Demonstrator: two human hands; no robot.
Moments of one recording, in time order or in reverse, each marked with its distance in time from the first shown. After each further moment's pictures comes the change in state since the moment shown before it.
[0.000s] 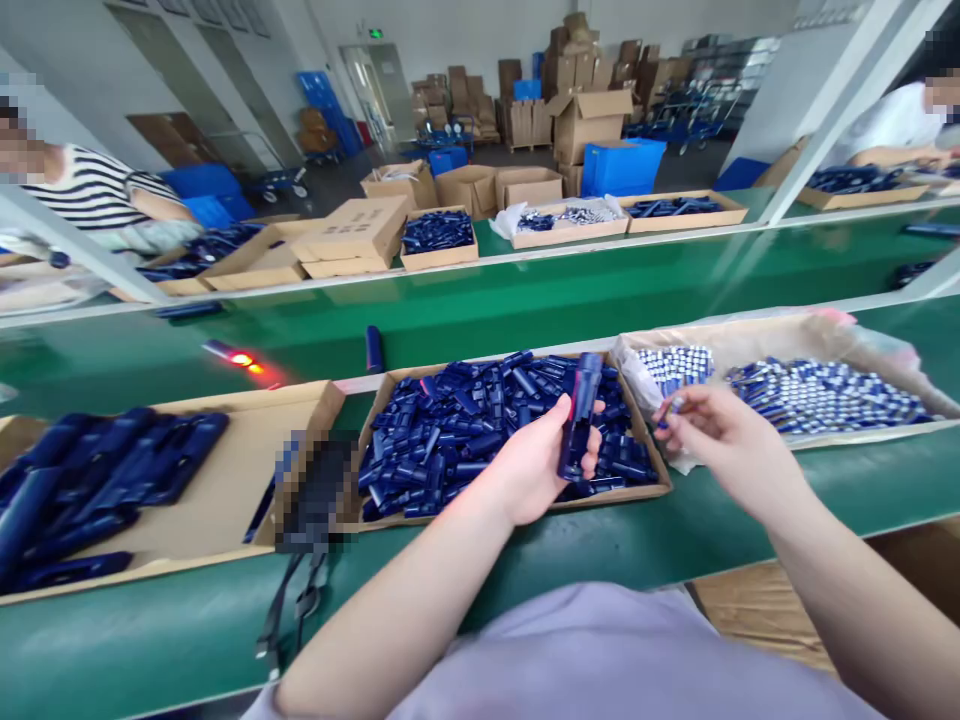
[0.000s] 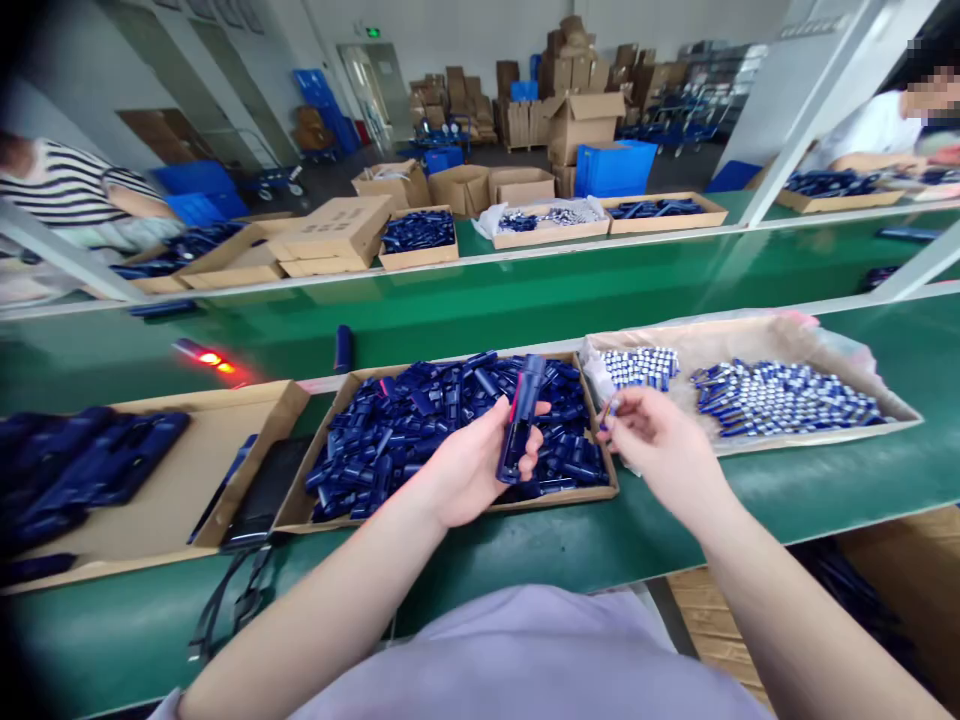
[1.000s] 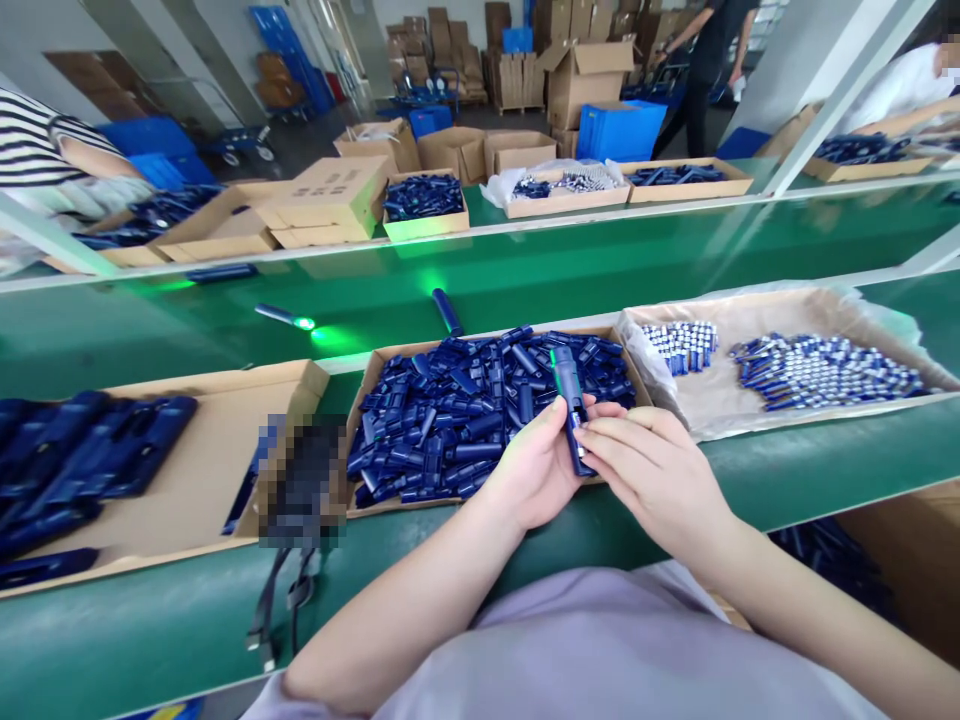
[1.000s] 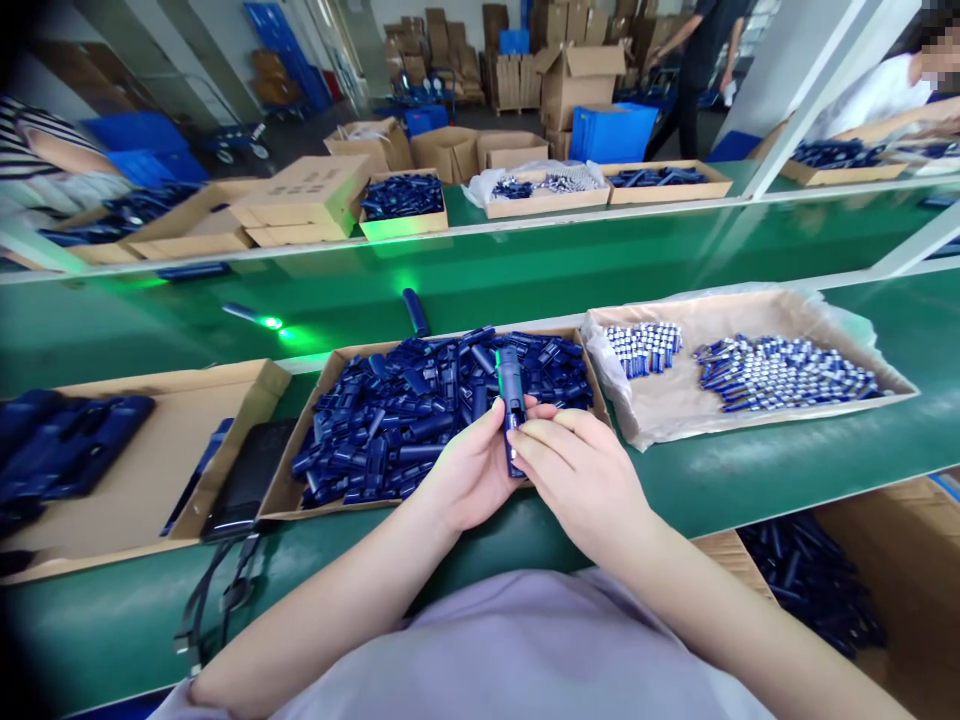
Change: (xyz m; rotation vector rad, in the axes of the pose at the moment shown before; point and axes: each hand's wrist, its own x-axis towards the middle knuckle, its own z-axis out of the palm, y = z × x) left_hand -0.002 -0.028 -0.010 -0.487 0.012 -0.013; right_hand -0.029 -0.061 0.056 -0.466 0.175 -0.869
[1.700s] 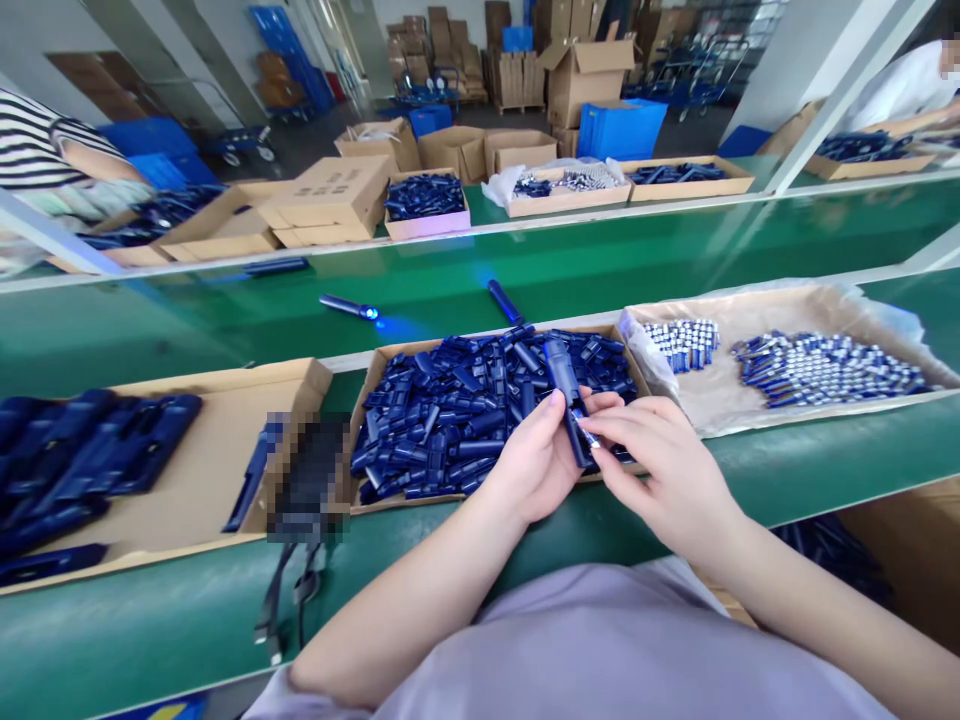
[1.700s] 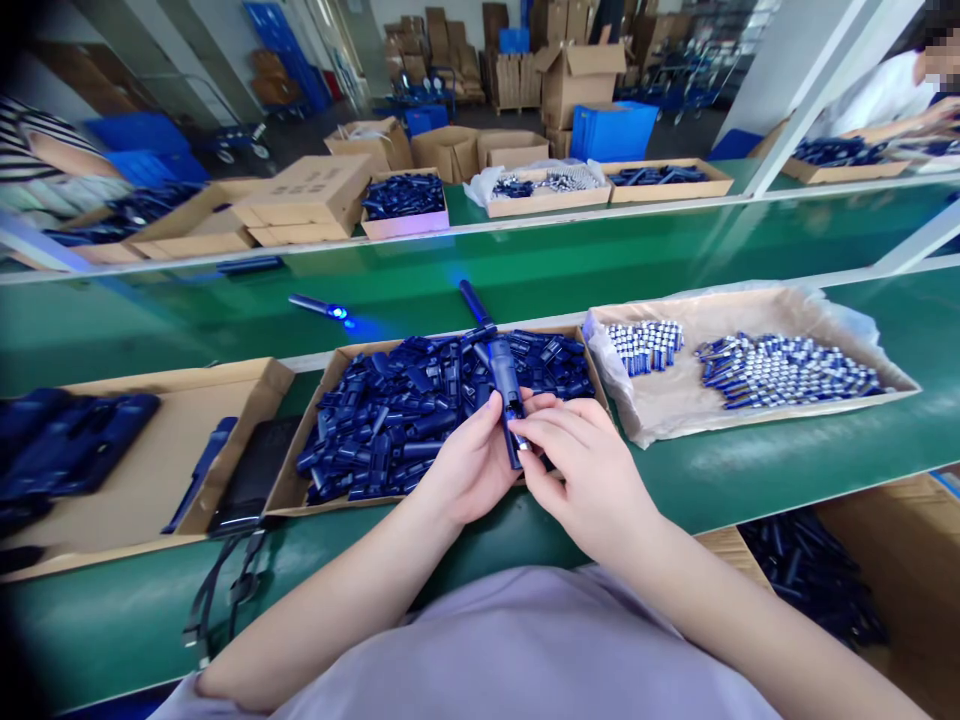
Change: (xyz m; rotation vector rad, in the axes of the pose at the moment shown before) left_hand -0.001 0.001 0.003 0.062 0.016 0.129; right_hand -0.002 -0.005 -0.005 0.275 -0.085 0.247
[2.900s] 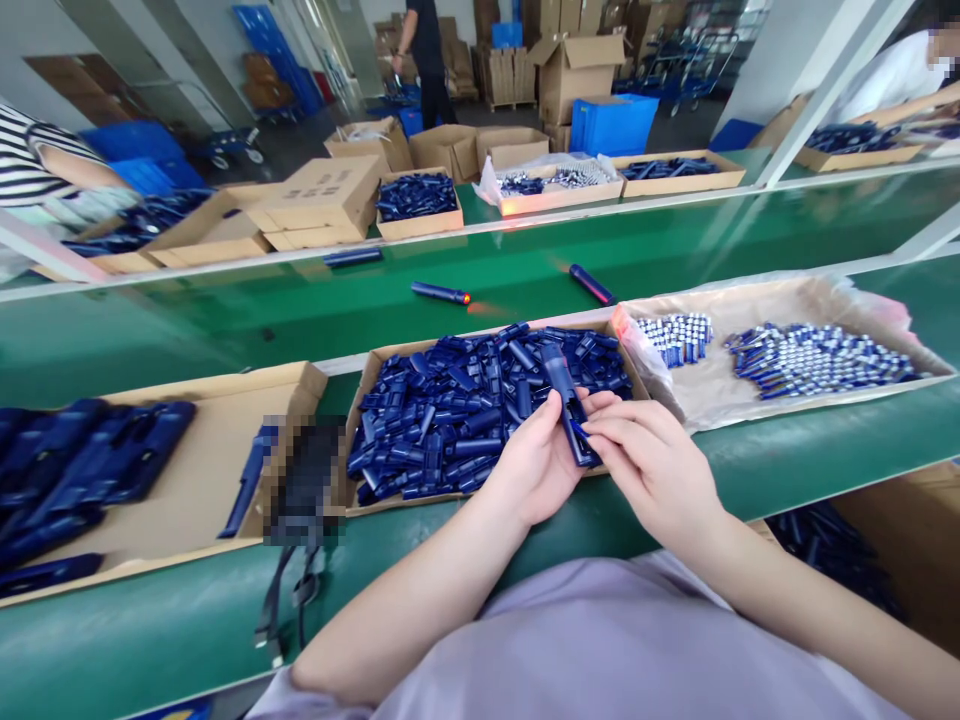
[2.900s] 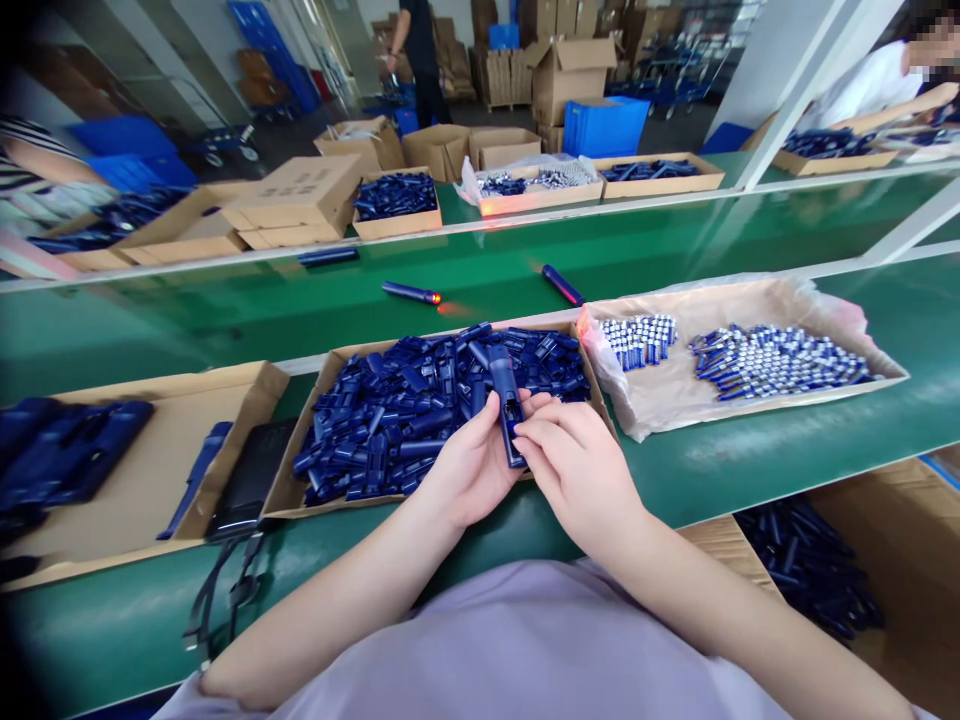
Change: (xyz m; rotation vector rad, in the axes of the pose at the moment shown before) left_hand 0.000 -0.004 -0.002 -0.054 0.015 -0.079; right_hand -0.006 -0.002 0.009 -0.028 0.102 0.021
